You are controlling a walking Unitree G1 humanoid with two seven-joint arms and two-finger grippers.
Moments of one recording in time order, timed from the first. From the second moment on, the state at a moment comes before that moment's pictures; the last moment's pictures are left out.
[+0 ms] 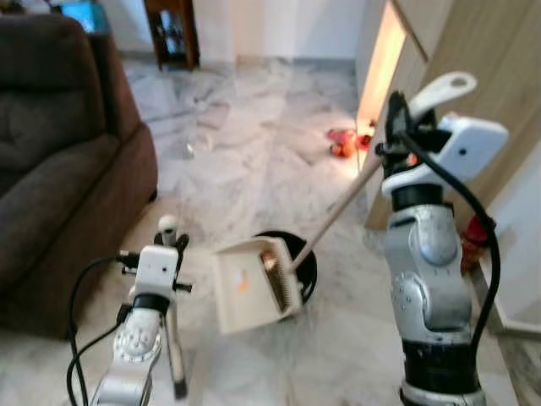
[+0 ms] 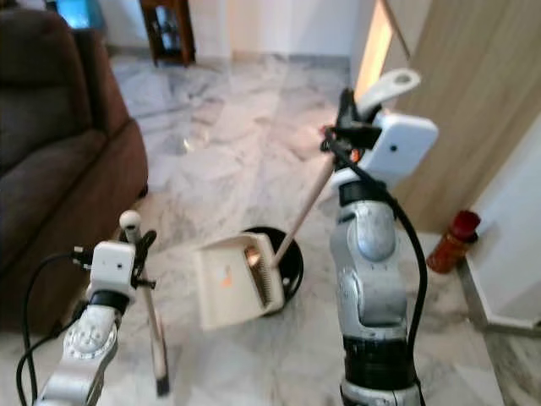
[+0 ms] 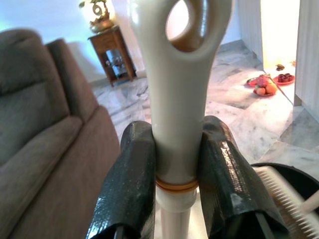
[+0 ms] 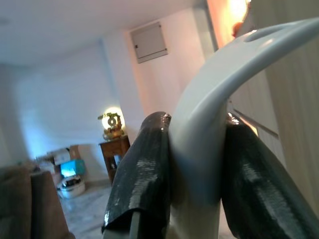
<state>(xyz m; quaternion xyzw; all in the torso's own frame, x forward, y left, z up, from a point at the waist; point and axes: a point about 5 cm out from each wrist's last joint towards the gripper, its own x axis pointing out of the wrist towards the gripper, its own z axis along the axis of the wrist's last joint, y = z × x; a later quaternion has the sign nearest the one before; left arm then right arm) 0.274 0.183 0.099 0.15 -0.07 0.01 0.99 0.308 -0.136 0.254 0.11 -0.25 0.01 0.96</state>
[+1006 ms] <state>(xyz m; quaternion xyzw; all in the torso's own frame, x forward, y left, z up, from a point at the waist) 0.275 0.180 0.098 0.14 -0.07 0.01 0.99 0.309 -0.134 0.252 0.11 -0.25 0.02 0.96</state>
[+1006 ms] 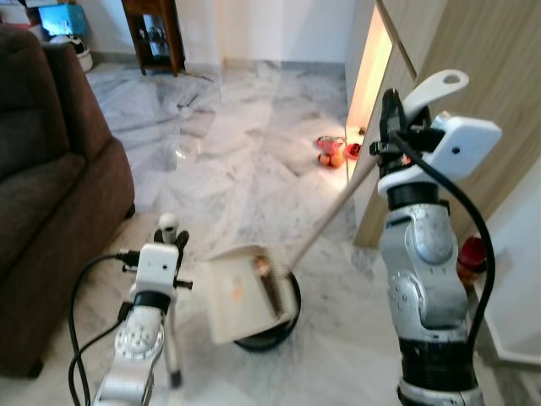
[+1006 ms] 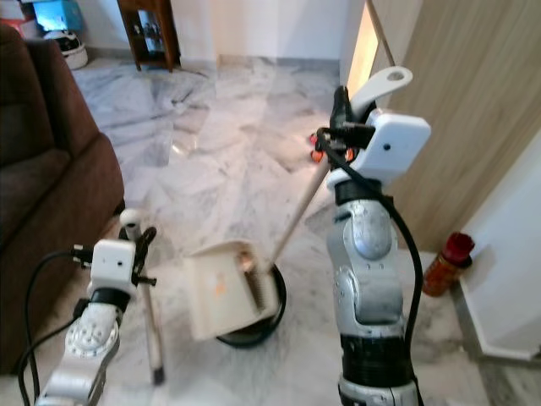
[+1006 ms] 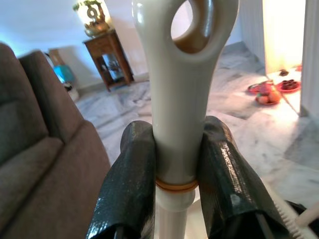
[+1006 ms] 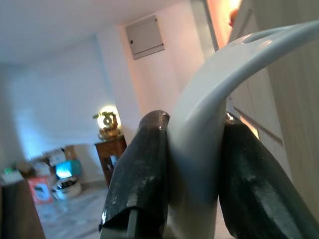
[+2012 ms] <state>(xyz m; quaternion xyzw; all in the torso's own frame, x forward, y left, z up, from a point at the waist) 0.274 0.177 0.097 0.14 -0.08 0.00 0.99 0.304 -0.115 0.252 0.06 -0.27 0.05 0.96</state>
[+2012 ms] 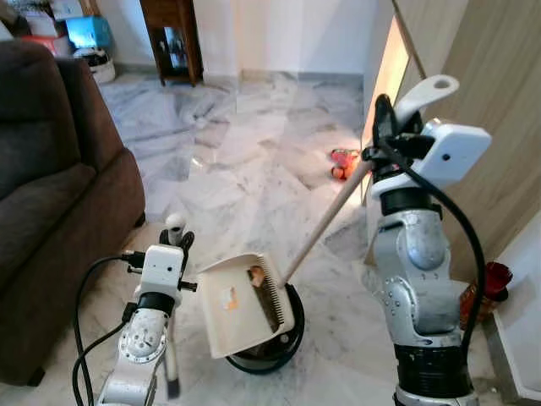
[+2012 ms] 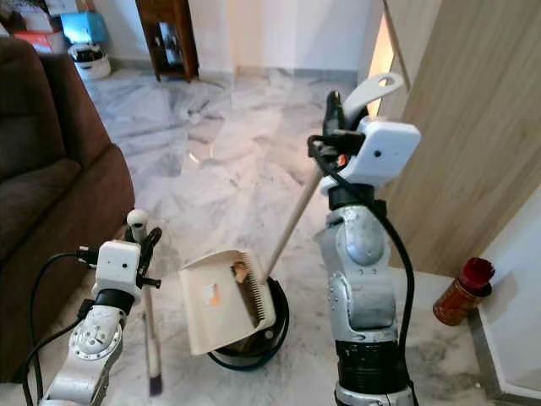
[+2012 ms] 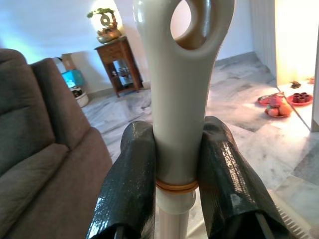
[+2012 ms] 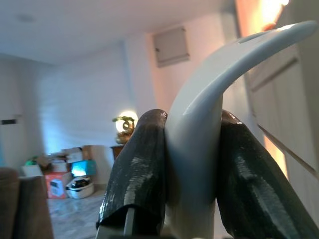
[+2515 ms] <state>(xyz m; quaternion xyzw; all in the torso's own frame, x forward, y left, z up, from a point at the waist) 0.274 0.178 0.097 0.14 -0.08 0.00 0.99 0.292 -0.090 0.246 -0.04 -0.31 0.08 0.95</state>
